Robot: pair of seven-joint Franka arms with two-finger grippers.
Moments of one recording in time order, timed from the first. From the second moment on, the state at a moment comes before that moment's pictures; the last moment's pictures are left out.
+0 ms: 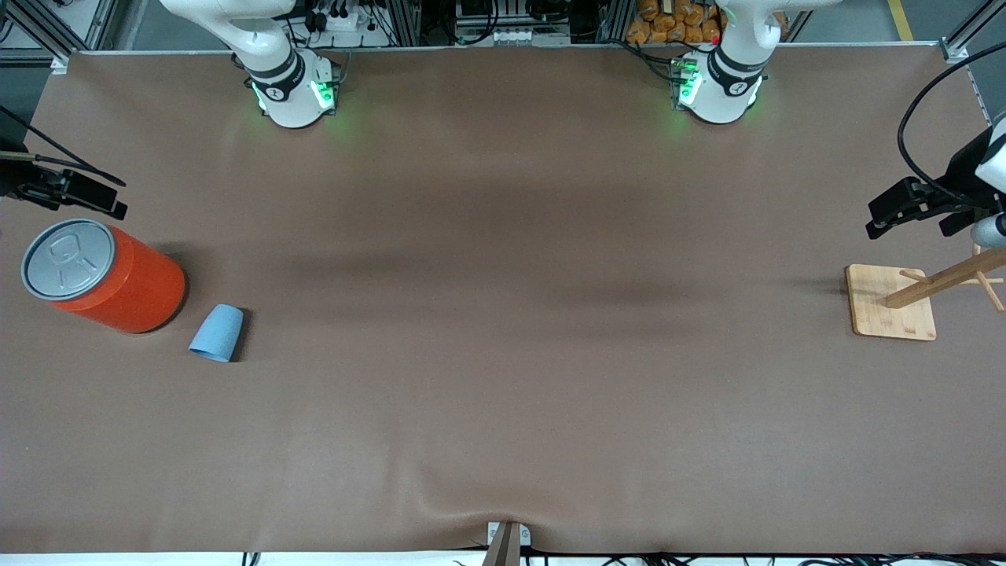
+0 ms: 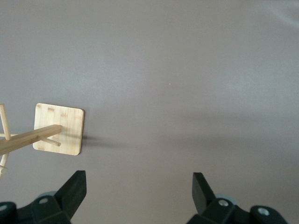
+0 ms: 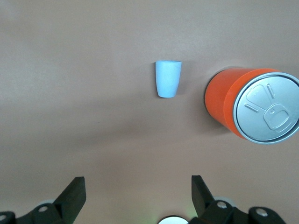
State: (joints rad) left arm 0.01 0.03 -0.06 -1.54 0.01 1.64 -0.08; right arm 0.02 0.08 -0.05 -1.42 0.04 1.39 0.14
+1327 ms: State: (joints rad) left arm 0.01 0.03 -0.06 -1.54 0.01 1.64 -0.08; right arm 0.01 0.22 -0.05 -1.87 0.04 1.94 0.06
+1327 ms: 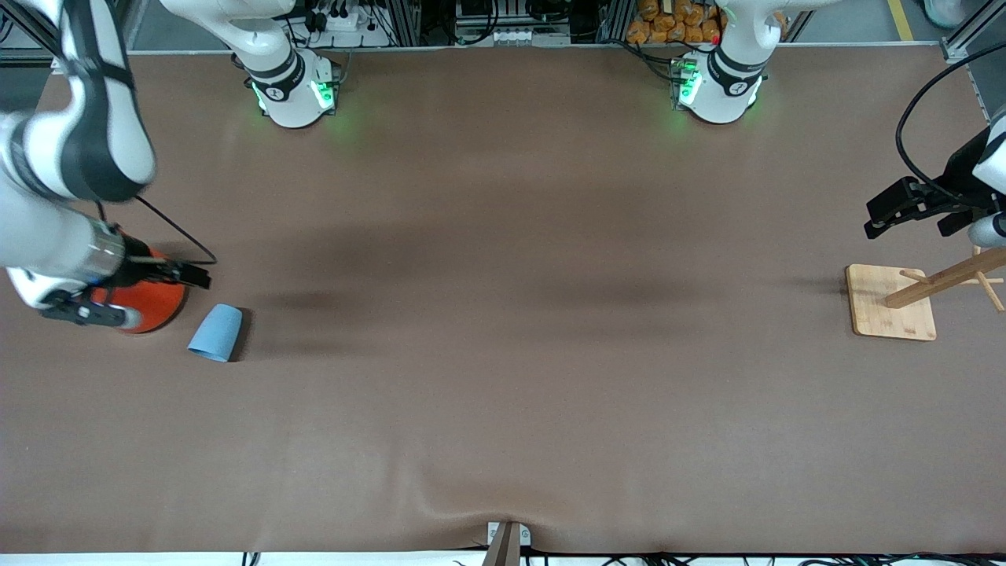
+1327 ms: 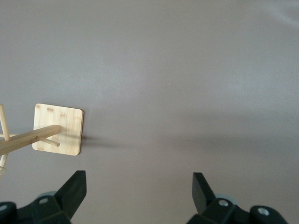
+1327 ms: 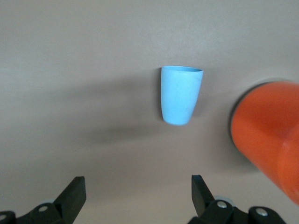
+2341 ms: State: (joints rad) left arm 0.01 0.03 -0.06 -1.54 0.01 1.64 -0.08; right arm -0.06 0.54 -0.06 -1.91 0.04 2.39 -0.15
